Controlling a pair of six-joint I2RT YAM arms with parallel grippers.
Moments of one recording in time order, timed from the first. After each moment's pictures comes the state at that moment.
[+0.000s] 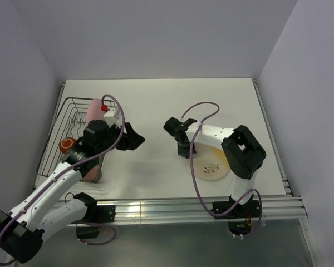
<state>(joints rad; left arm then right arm) -0.51 0.92 0.80 -0.30 0.21 -0.52 0.74 1.82 1.18 -0.85 0.32 0.77</state>
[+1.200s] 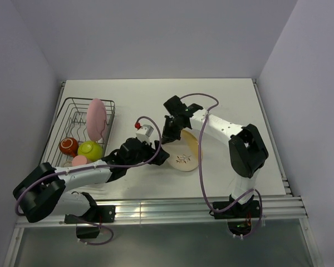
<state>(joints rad) -0.86 1.29 0.51 0.37 0.00 -0.59 0.66 1.81 1.41 -0.71 -0.21 0.89</state>
